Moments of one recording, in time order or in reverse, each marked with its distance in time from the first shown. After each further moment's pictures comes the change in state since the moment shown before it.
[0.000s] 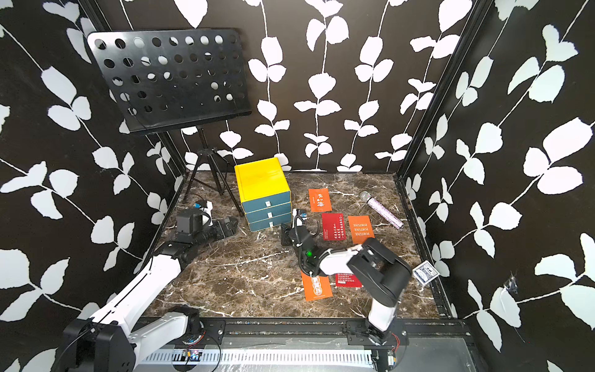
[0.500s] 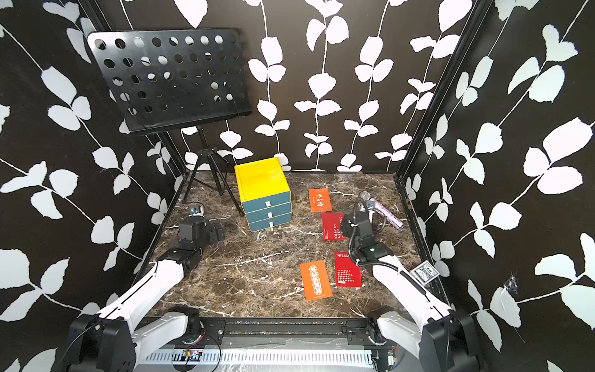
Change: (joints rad) left arm 0.002 0.039 -0.151 0.208 -0.476 0.285; right arm -0.514 -0.586 -0.052 -0.769 0.127 -0.177
